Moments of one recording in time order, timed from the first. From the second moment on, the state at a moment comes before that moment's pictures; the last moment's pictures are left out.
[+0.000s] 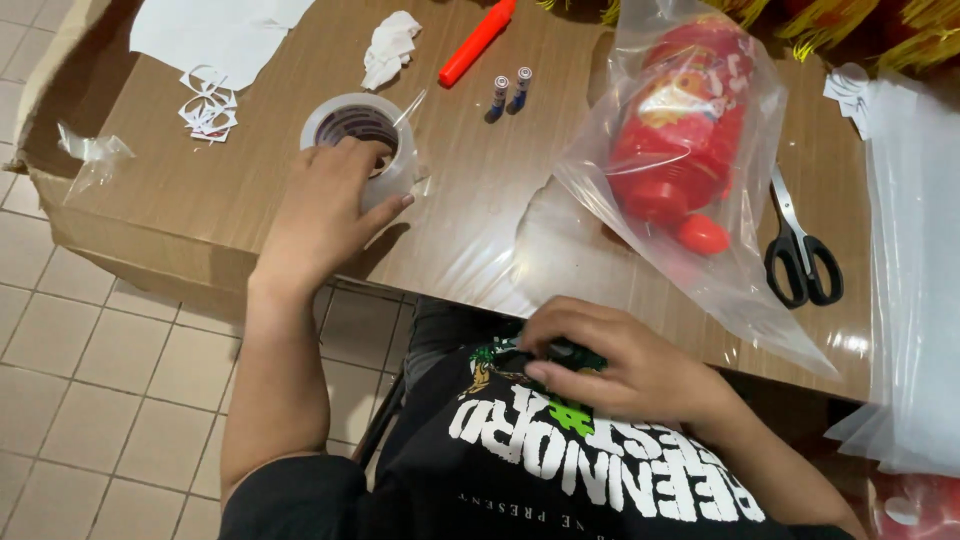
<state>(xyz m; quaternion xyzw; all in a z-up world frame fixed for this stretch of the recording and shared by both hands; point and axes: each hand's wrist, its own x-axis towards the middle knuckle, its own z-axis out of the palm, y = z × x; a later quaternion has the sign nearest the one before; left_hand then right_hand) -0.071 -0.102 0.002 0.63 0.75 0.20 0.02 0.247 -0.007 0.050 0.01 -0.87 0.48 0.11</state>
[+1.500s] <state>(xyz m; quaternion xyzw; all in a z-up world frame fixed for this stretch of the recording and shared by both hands) -0.011 -0.057 0.083 0.71 0.50 0.49 0.08 0.264 -0.013 0.089 0.00 -0.82 0.53 0.21</state>
